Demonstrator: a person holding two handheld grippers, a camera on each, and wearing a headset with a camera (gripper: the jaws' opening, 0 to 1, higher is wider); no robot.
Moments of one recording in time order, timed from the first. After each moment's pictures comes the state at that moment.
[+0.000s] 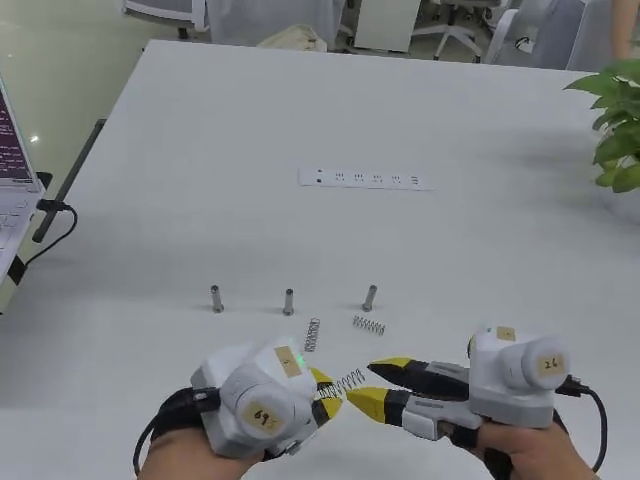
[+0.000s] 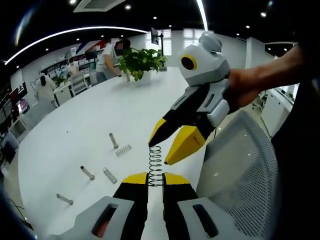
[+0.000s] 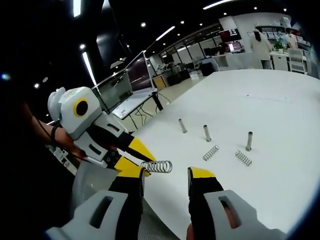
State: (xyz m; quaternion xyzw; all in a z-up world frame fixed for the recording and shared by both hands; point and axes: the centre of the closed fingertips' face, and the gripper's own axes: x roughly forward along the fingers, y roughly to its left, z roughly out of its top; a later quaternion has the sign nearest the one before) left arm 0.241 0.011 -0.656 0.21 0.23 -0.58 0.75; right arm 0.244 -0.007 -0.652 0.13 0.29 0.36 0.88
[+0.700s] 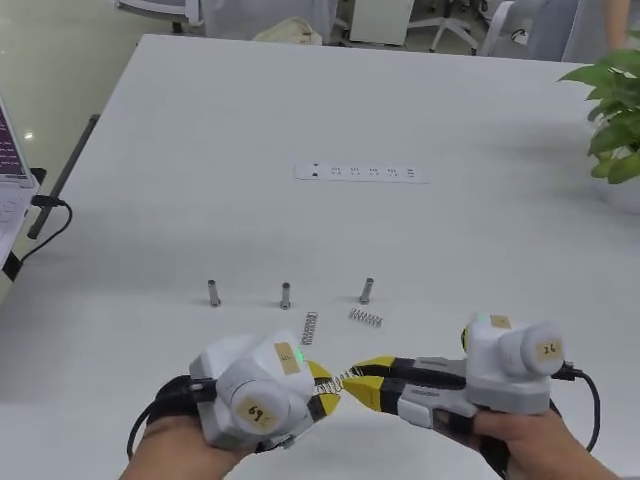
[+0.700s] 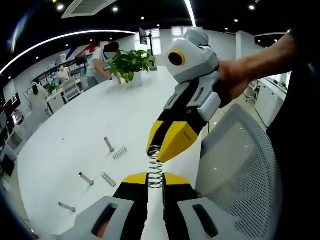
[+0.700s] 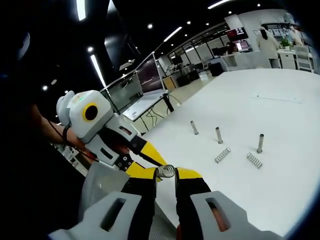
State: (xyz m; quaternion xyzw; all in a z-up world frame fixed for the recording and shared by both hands) left arm 0.235 0.010 -0.657 0.24 0.21 -0.61 0.73; right arm 0.237 0.006 -0.641 0.14 0.28 0.40 0.86
